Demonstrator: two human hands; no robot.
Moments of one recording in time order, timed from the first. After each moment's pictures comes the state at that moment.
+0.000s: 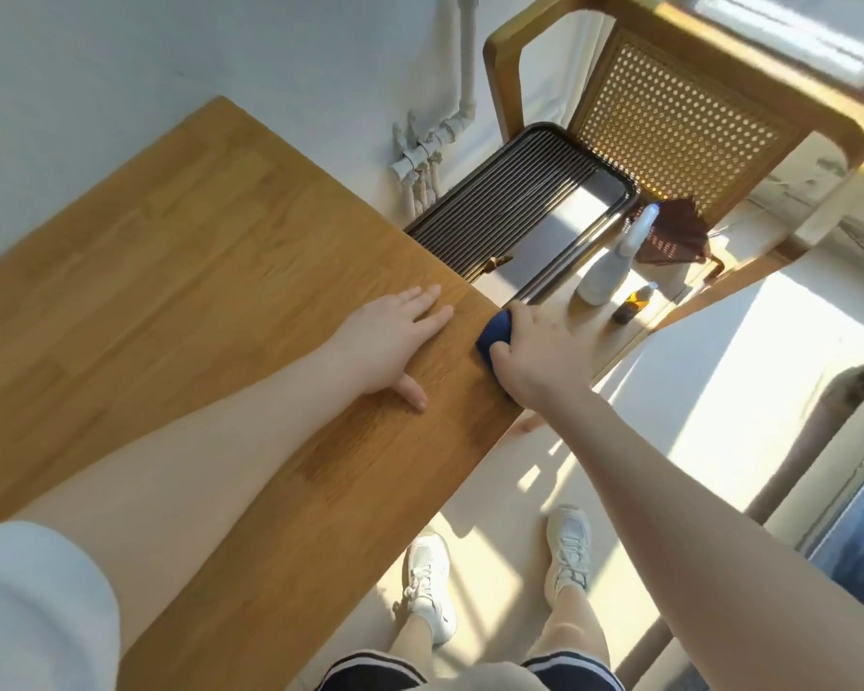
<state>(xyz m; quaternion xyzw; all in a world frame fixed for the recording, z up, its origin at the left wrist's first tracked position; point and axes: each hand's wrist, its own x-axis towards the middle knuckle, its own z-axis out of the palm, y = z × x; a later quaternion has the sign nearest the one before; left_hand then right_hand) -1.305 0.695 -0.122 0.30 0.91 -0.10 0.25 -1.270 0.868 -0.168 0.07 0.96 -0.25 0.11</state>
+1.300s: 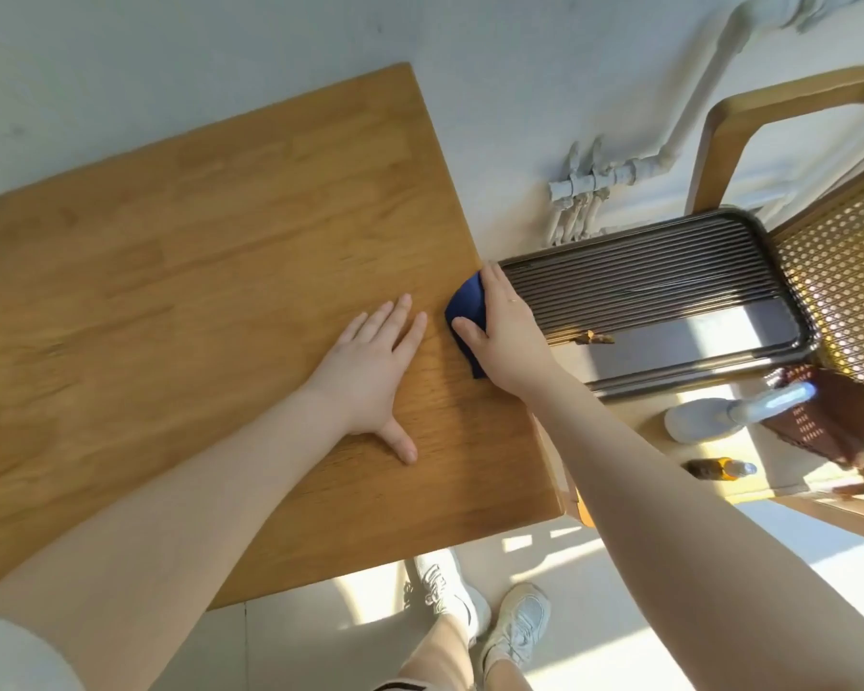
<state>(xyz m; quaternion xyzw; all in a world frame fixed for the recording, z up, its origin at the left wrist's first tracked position) -1.298 0.686 -0.135 -0.03 0.96 -0.04 0.28 -1.403 0.822 -0.183 -0.27 0.87 -0.37 0.19</state>
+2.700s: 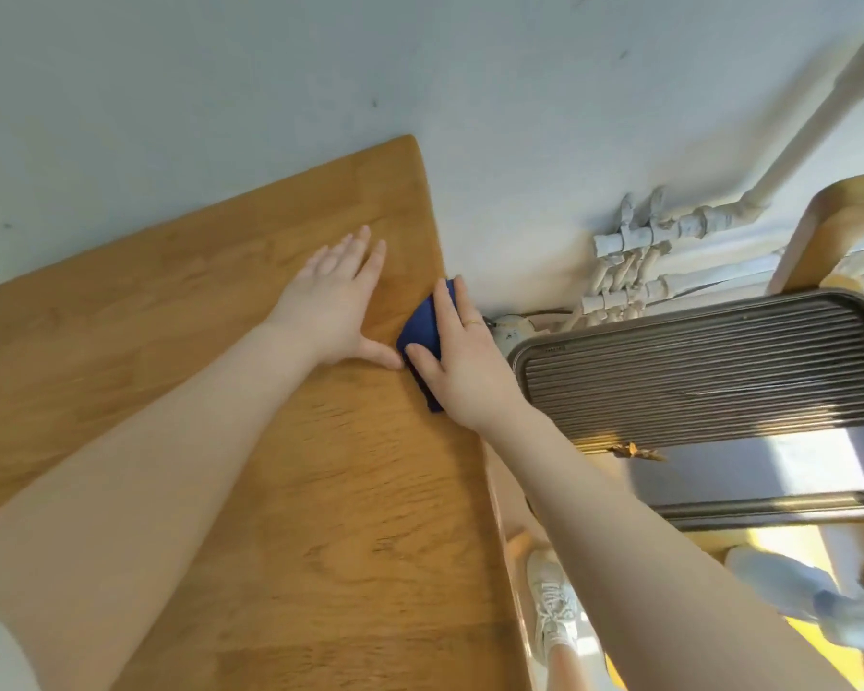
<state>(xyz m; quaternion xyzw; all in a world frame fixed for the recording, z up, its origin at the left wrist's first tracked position) -1.486 0.580 -0.122 -0.15 0.95 -0.07 0.26 -1.520 0.733 -0.189 -0.33 0.81 -0.41 0.25</state>
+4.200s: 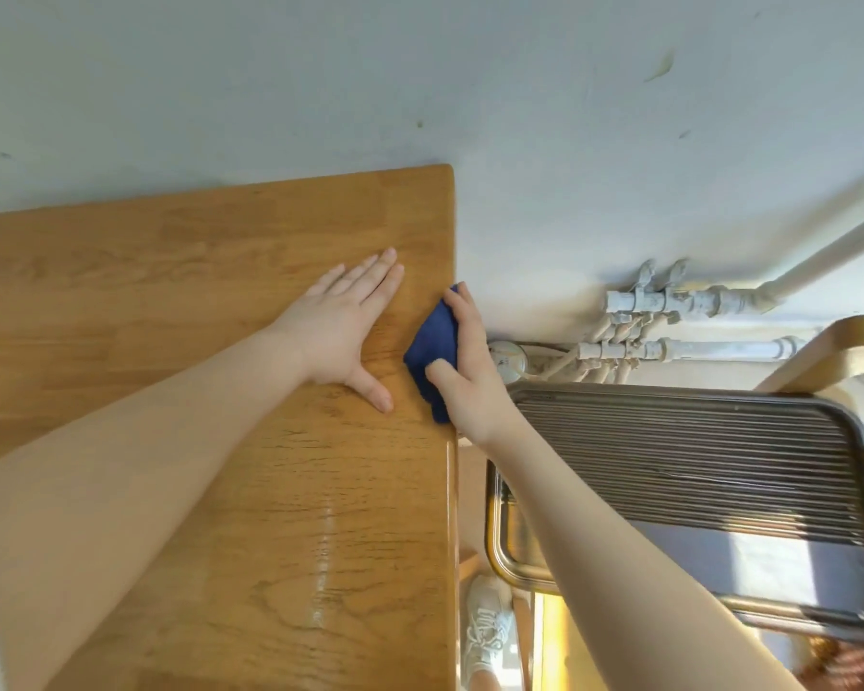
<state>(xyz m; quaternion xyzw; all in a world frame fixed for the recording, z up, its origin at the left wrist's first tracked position) -1.496 0.565 -0.129 -0.16 0.94 -0.01 0.30 -1.560 0.722 -0.193 -0.29 0.64 -0.59 0.40</state>
